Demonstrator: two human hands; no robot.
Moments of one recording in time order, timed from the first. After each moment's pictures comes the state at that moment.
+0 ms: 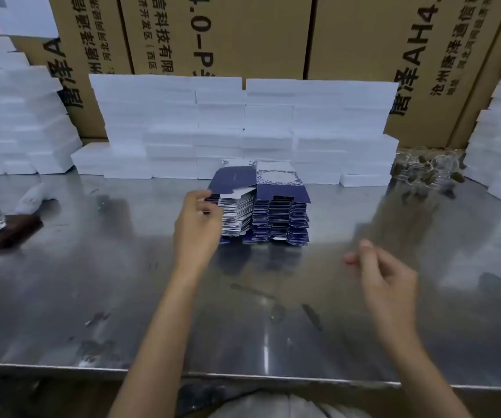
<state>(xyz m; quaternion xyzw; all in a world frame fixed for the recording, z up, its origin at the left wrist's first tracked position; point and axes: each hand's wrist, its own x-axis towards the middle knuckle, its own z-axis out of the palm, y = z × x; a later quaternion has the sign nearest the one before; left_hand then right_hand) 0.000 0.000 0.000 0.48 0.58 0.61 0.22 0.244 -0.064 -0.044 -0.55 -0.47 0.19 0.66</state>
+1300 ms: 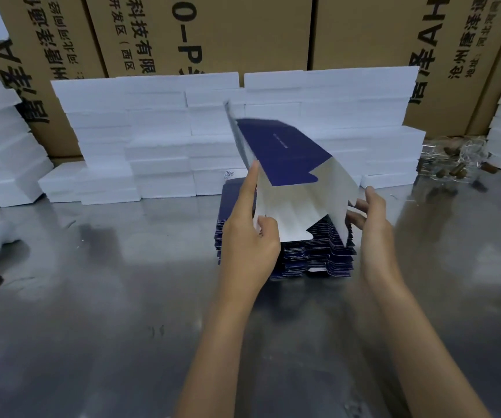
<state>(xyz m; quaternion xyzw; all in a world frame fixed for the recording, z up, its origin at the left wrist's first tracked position) 0.005 0.089 -0.018 0.65 0.41 0.60 0.23 0.178 0.096 -0.017 -0.53 -0.37 0.36 0.67</state>
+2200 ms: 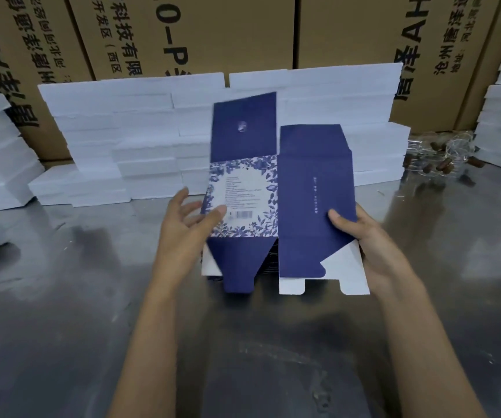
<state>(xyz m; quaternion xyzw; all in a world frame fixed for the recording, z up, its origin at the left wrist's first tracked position) -0.039 0.102 -0.011 0.52 0.48 0.60 0.38 0.231 0.088 -0.033 -0.34 -0.42 0.58 0.61</state>
